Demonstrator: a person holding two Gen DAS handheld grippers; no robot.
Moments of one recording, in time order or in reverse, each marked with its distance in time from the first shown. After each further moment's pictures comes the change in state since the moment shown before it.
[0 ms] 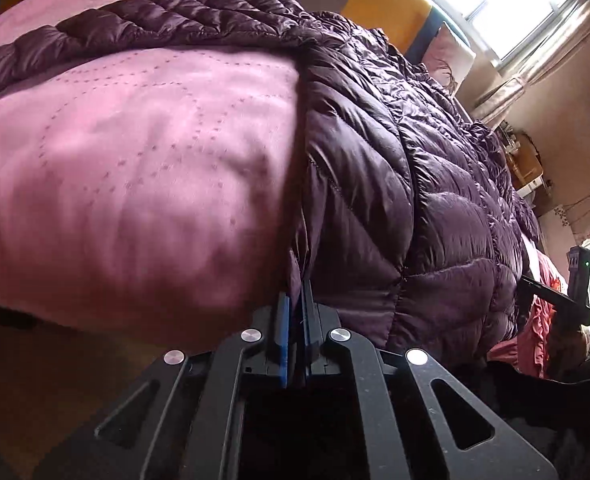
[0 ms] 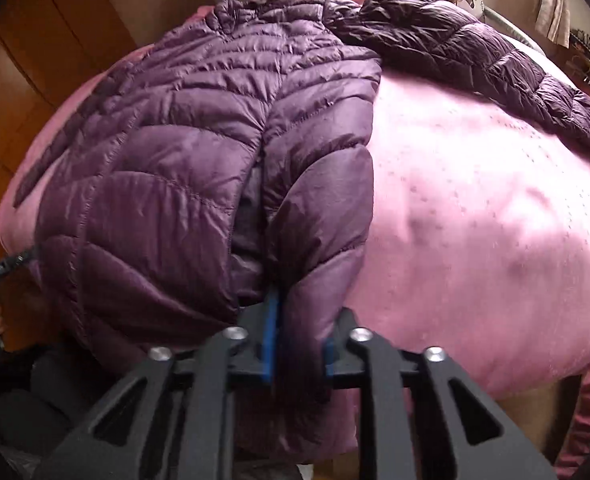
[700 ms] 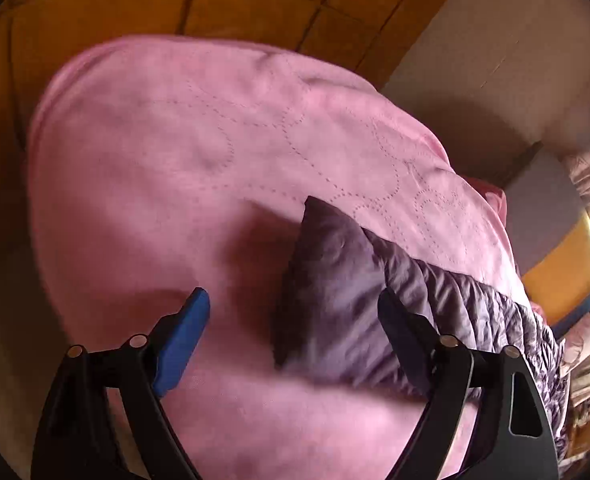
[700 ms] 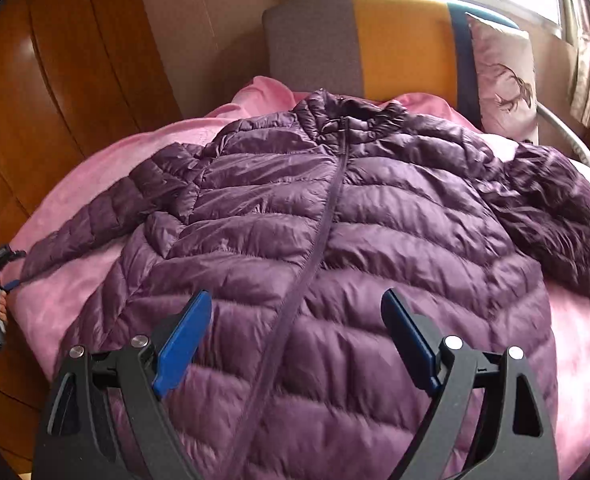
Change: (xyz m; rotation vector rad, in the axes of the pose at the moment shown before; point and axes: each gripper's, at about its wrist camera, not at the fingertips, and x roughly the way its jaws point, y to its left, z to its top) left arm -0.105 0.256 0.135 -0.671 -0.463 0.419; right arm 0.071 0.159 0.171 -0.117 -0.297 0.040
